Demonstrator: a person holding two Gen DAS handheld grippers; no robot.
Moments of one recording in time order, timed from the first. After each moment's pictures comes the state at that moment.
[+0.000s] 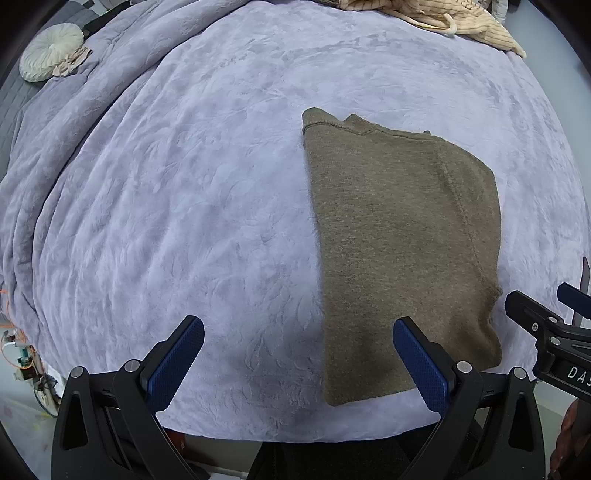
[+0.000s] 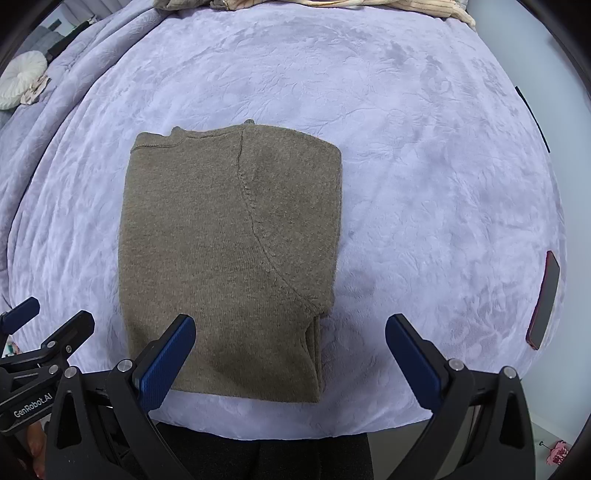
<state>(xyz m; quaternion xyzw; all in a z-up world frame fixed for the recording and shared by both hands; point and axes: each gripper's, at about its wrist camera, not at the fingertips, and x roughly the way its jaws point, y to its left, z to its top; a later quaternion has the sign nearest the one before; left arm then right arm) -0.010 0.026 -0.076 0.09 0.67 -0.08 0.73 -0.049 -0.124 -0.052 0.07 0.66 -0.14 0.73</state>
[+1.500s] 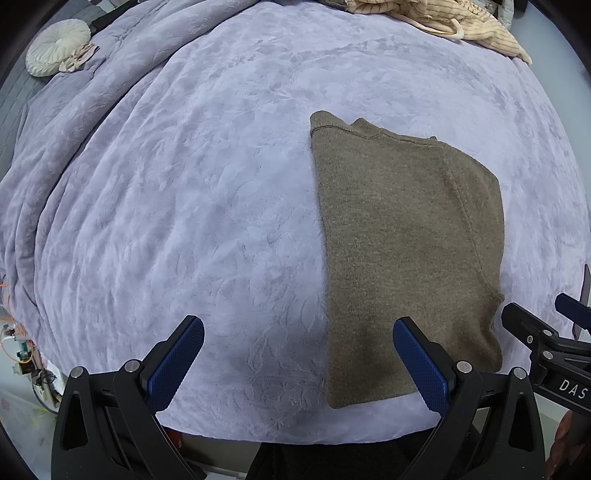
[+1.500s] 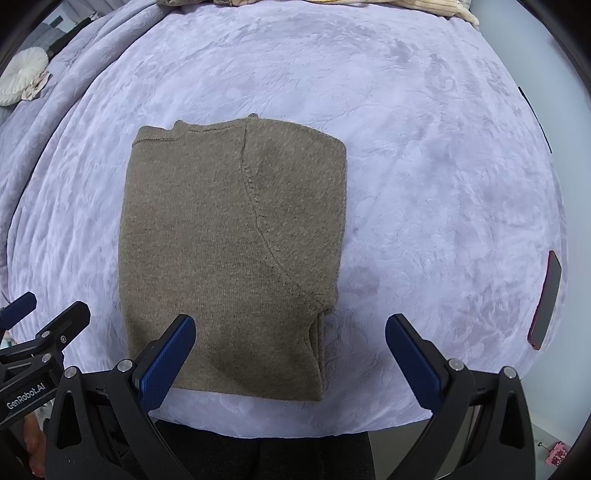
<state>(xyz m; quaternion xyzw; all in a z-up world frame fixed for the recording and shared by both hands) -0.007 0.030 -0.076 0.08 0.67 -0.07 0.74 -0.048 -0.119 -0.055 0.06 0.67 -0.13 0.73</state>
